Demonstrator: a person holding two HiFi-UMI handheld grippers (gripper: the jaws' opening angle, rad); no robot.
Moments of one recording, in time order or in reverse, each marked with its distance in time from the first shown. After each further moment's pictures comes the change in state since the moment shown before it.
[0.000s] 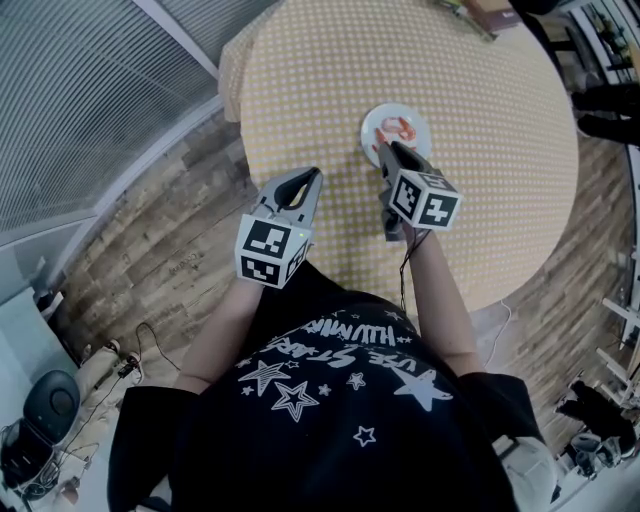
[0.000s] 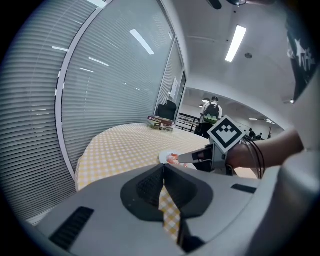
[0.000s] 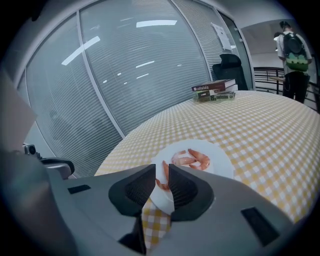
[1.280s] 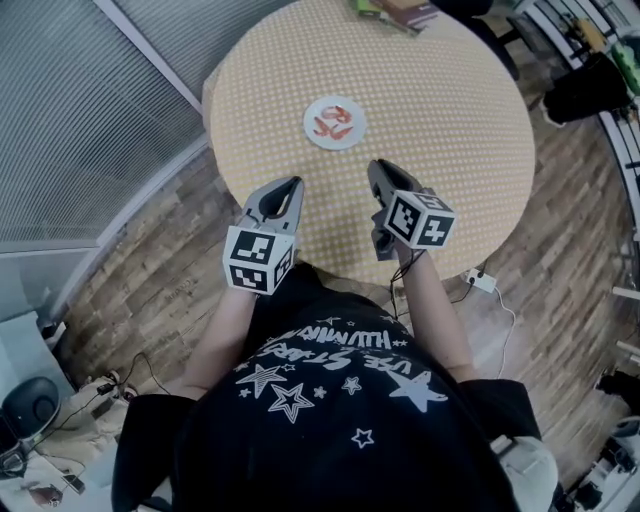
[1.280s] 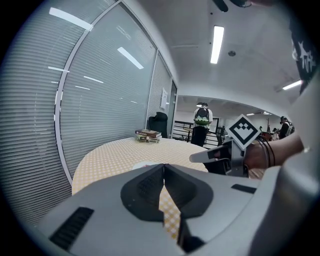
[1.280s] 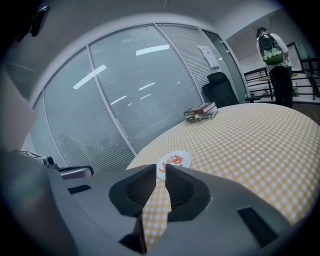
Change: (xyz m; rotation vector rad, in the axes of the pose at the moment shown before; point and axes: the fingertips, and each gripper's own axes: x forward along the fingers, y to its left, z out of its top) left arm -0.049 -0.133 0.018 0.117 -0.122 0.033; right arm -0.175 -0.022 -0.016 0.069 -0.214 0.091
